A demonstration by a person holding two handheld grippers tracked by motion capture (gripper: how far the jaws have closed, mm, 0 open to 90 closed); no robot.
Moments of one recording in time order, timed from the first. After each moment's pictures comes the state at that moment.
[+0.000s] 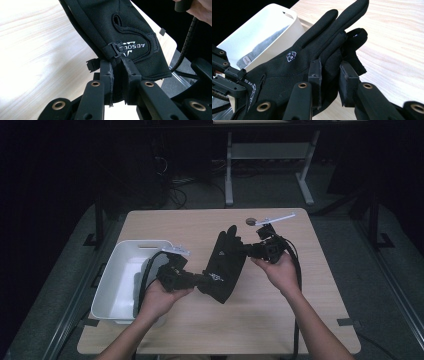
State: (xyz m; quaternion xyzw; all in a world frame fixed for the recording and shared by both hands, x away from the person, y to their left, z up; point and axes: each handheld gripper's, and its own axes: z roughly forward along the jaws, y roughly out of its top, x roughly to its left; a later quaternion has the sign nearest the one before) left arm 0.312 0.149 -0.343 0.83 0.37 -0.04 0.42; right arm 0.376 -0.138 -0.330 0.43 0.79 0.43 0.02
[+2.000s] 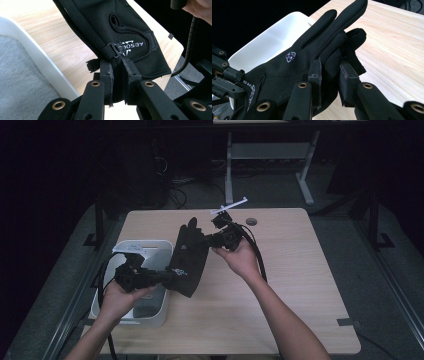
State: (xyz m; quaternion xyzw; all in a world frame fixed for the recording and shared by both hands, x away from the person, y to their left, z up) left arm 0.301 0.240 -0.327 0.80 0.40 -0.01 0.44; right arm 0.400 -0.036 -0.305 0.37 0.82 0.43 0.01
